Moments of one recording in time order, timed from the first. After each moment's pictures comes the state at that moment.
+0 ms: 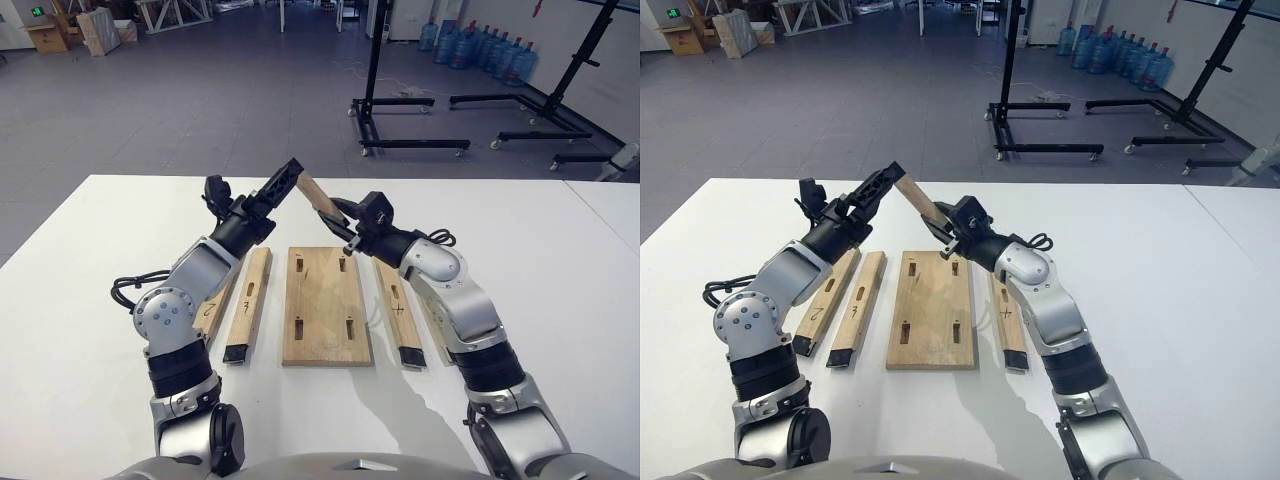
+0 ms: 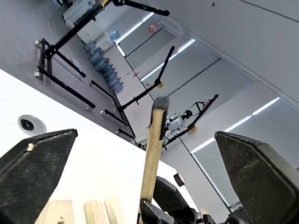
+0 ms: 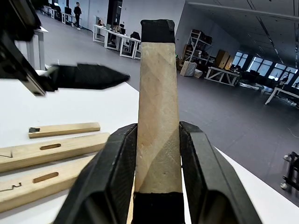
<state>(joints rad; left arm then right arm) -0.41 -0.05 0.37 -0.27 -1.16 0.96 0.09 -0.40 -0.27 0.21 -0.16 0.18 0.30 0.53</state>
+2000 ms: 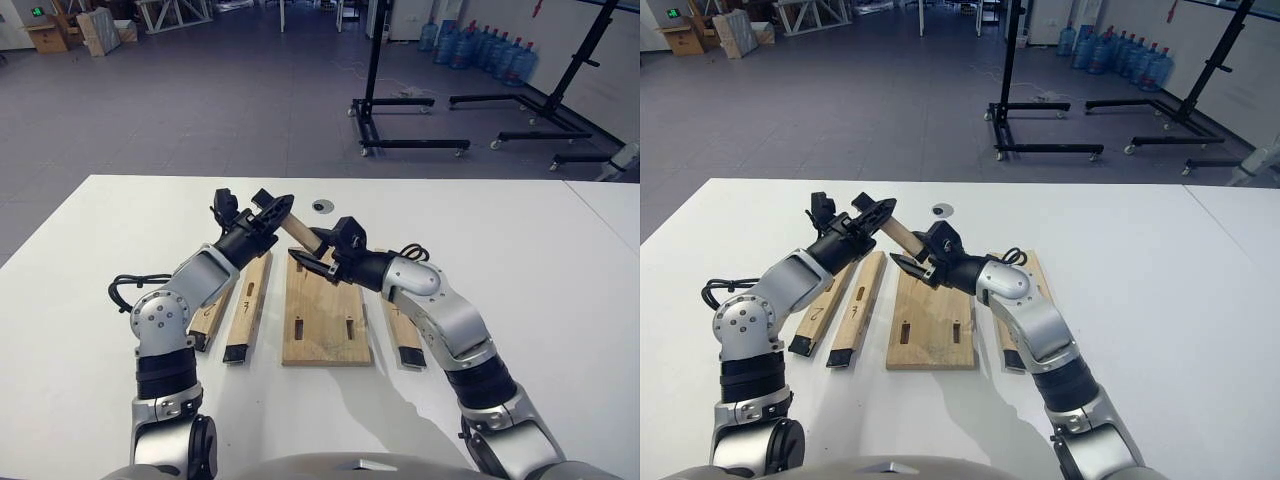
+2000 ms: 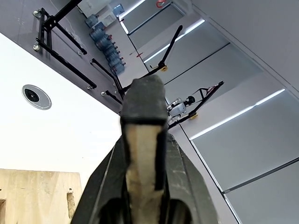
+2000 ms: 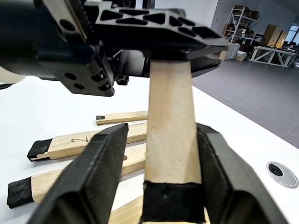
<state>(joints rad) -0.36 0.09 0.26 -0.19 -1.32 0.89 0.13 -0.36 -0.24 0.31 -0.24 0.23 0.50 0.59</state>
